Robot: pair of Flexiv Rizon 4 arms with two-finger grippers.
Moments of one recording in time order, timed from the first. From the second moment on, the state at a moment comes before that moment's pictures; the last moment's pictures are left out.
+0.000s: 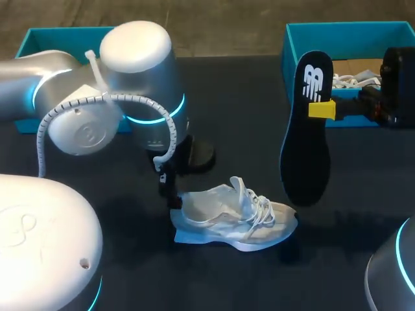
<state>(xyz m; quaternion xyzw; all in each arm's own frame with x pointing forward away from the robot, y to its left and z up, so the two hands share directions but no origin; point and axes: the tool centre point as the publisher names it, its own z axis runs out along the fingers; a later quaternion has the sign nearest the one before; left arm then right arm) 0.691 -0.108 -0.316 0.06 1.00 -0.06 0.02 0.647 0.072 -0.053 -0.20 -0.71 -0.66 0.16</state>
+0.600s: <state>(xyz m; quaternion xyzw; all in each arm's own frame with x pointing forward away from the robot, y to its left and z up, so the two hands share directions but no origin) 0.703 -0.143 -0.332 0.07 1.00 -0.07 0.01 0.647 0.072 -0.053 -0.20 -0.71 -0.66 0.16</state>
